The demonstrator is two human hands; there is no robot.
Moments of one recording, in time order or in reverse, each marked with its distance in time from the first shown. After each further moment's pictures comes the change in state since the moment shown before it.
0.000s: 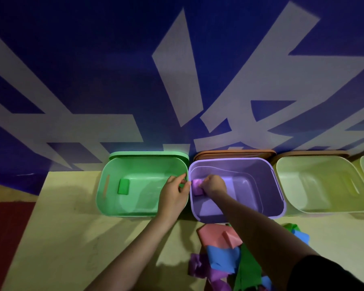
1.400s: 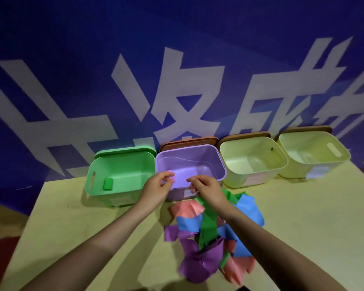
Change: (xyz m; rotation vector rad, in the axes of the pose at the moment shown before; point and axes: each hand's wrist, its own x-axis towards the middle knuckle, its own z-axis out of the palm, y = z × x) left_hand -0.119 0.071 -0.009 -0.020 -0.124 0.180; right_hand -0.202 0.097 -0.069 0.785 0.106 -0.446
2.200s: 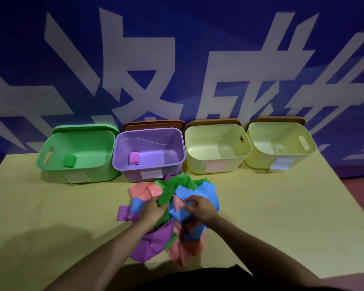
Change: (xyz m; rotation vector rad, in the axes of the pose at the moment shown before) left_hand -0.044 -0.048 0.192 0.196 -0.109 -0.407; right_hand -0.031 0.142 -0.123 -0.635 -0.258 0.140
